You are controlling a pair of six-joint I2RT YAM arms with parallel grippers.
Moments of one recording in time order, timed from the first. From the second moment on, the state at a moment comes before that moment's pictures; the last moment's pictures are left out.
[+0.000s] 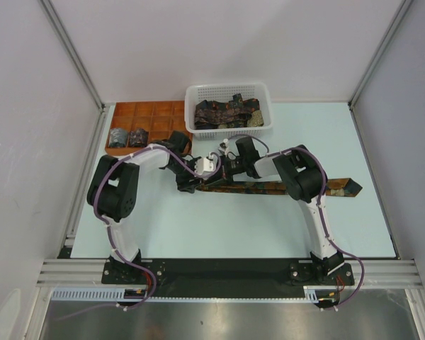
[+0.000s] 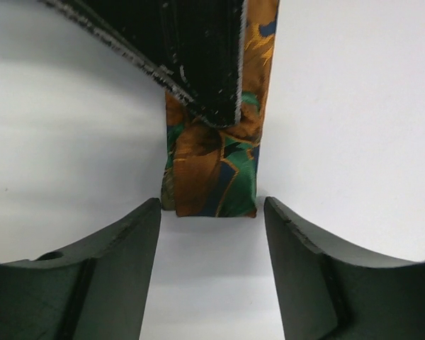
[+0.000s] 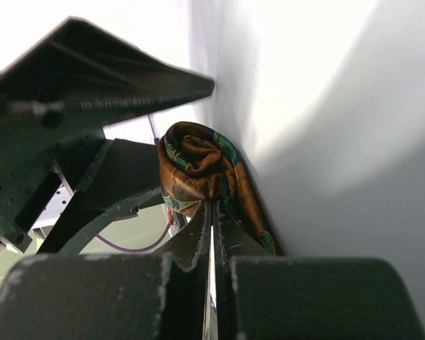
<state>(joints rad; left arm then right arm) -0.37 1.89 1.22 -0.67 0.51 1.11 0.52 2.31 1.33 0.32 -1.02 0.89</state>
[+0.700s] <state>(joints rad) -0.47 1.91 1.30 -0.67 0.53 1.05 0.50 2.31 1.29 0.37 -1.04 0.91</state>
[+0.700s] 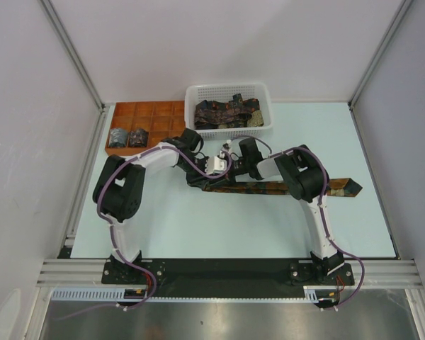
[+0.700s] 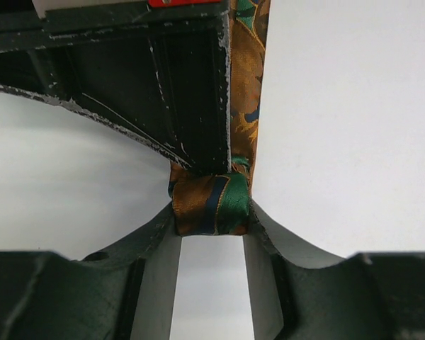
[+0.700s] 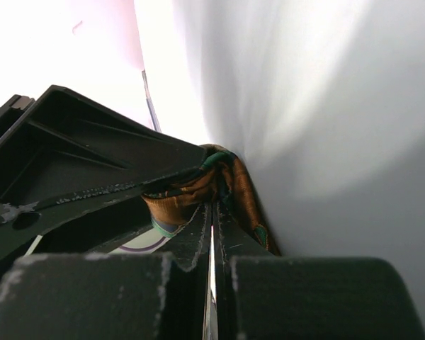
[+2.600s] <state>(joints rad) -0.52 1.92 1.28 -0.64 0.43 1.06 0.50 2.22 1.27 0.26 -1.00 0.87</state>
